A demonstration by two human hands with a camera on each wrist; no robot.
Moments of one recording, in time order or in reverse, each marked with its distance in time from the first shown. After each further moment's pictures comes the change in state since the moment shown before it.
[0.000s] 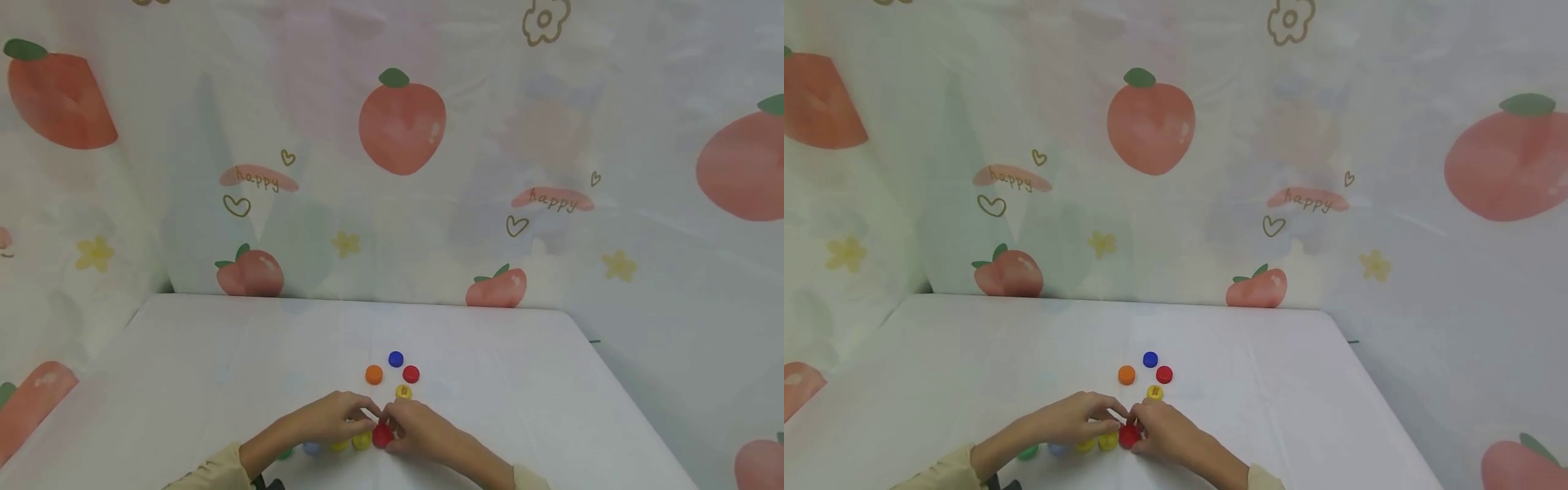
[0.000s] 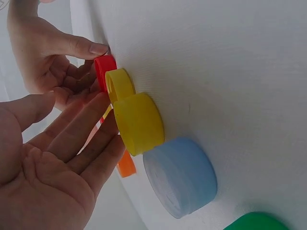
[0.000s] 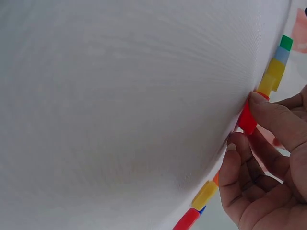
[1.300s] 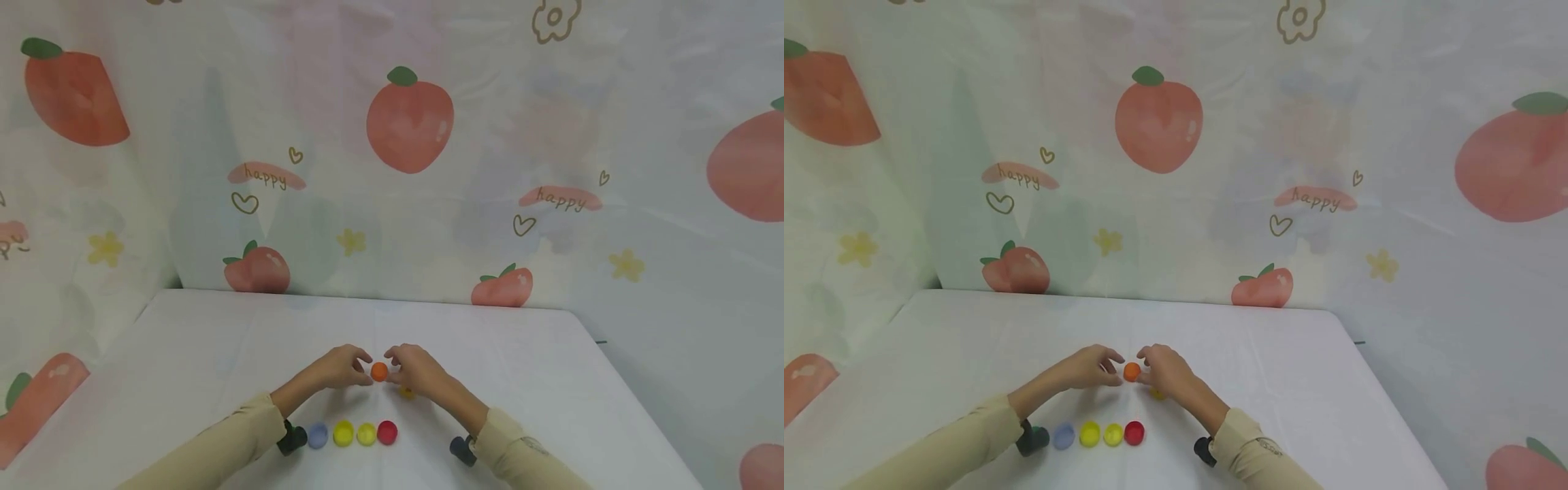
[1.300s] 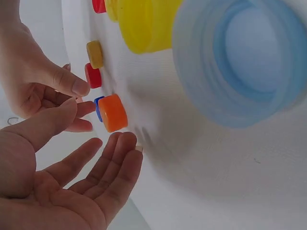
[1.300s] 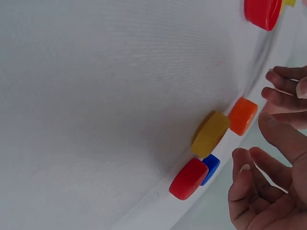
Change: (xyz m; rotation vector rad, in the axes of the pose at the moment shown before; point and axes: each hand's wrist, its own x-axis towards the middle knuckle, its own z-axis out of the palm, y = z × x) left_hand 0.040 -0.014 -0.037 0.057 0.240 -0.251; right_hand 0.057 0.009 -0.038 -0.043 0.166 0.151
